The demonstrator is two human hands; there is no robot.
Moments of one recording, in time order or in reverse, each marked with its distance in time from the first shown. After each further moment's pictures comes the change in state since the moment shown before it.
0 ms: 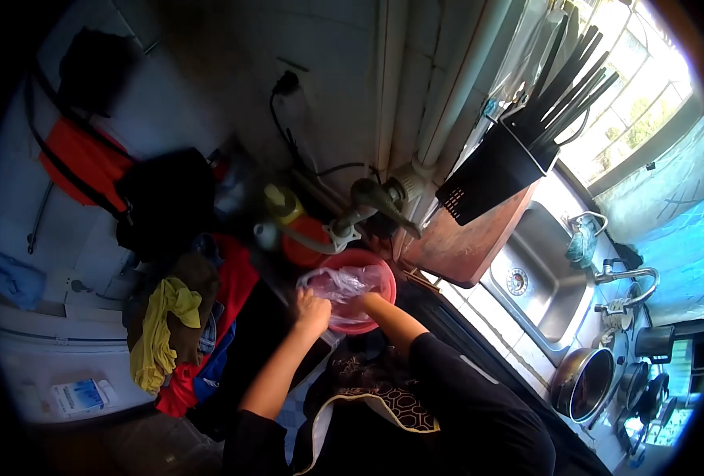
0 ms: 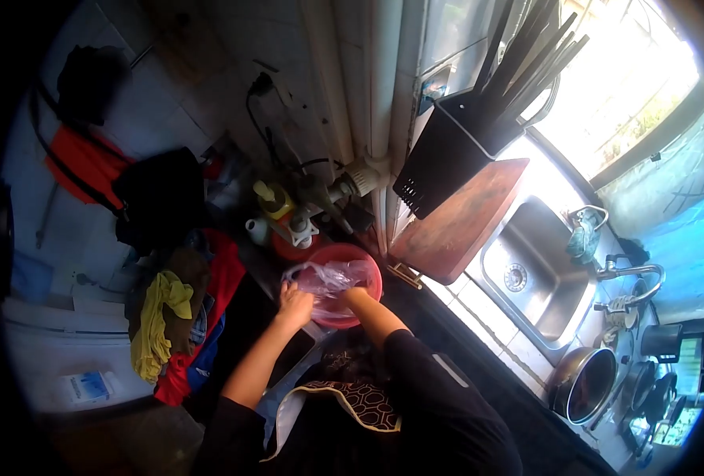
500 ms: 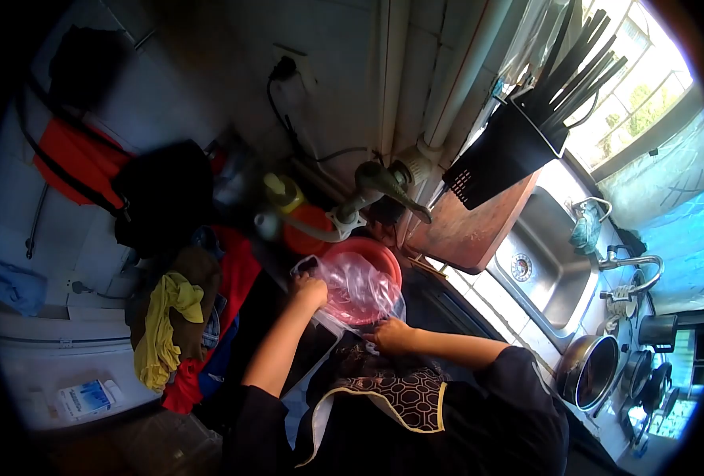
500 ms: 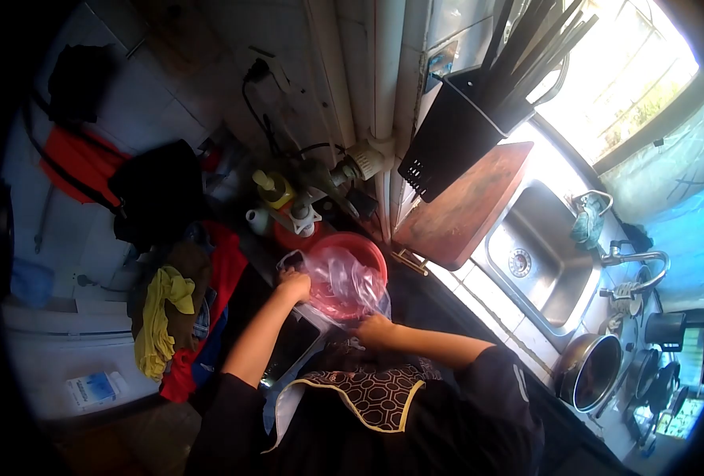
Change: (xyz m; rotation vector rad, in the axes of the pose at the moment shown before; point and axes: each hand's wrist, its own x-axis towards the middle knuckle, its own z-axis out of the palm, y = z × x) left_hand 0.034 -0.019 -0.008 0.029 -0.430 -0.124; right_hand -0.126 -0.060 0.051 -0.515 0.006 -0.024
